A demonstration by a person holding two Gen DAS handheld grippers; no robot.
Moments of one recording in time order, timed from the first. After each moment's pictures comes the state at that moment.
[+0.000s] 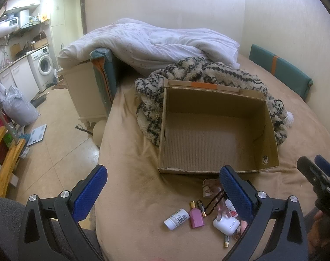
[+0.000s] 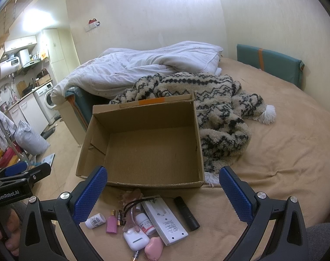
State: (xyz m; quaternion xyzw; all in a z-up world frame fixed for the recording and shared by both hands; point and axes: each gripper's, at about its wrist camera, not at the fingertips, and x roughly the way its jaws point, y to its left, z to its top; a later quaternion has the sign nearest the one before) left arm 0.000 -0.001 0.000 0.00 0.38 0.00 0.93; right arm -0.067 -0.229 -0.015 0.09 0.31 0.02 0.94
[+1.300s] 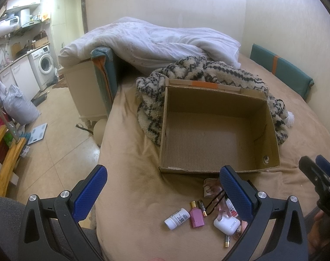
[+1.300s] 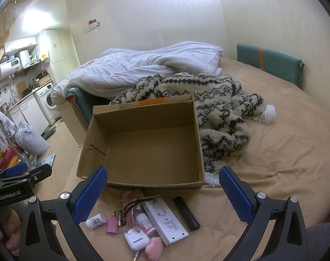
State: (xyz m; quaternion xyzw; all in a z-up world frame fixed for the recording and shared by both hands) left arm 0.000 -0.010 0.006 0.00 0.38 0.00 0.92; right arm -0.067 -0.230 -0.014 0.09 0.31 0.02 0.94
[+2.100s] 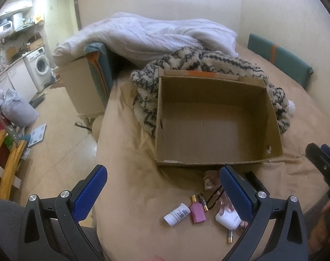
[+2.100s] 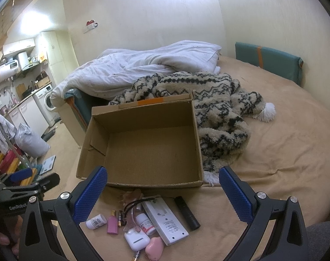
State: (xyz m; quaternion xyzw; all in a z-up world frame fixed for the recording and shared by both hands) left arm 0.009 -0.020 -0.008 0.02 0.41 -0.01 0.91; right arm -0.065 -0.236 -0.015 0.10 0.32 0.02 0.94
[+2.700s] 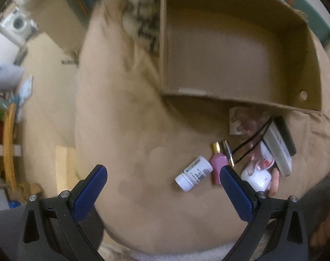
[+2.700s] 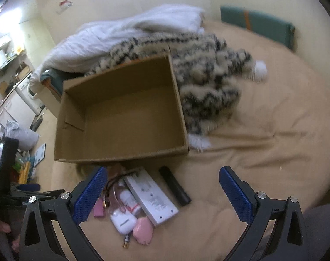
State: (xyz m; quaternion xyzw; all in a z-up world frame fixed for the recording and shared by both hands) left arm 0.074 -0.007 -0.111 0.02 0.66 -0.02 0.75; right arm -0.041 -0.256 -0.061 0.14 0.45 -0.02 0.88
